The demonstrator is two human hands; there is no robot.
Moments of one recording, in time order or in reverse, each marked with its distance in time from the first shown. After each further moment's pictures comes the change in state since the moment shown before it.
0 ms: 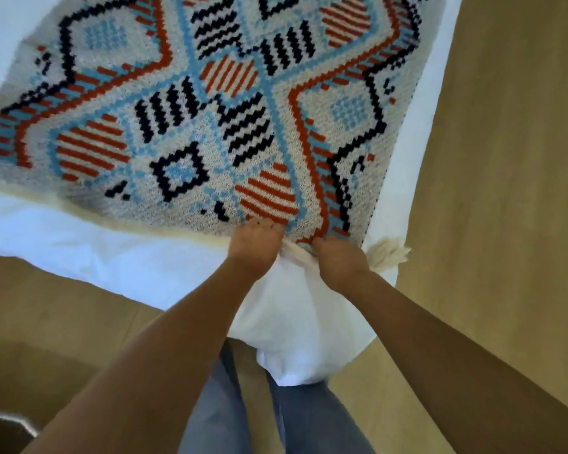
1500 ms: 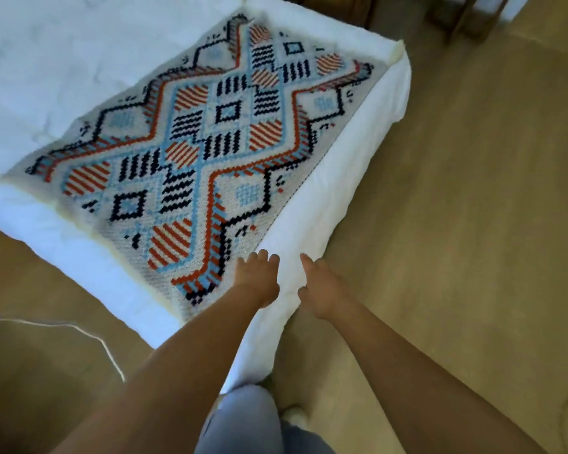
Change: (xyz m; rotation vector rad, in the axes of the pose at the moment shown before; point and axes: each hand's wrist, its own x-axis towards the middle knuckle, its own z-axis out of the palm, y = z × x) left_hand 0.016 0.289 -0.118 -0.056 -0.210 -0.327; right_hand -0.127 0.251 -0.079 0.245 0.046 -0.219
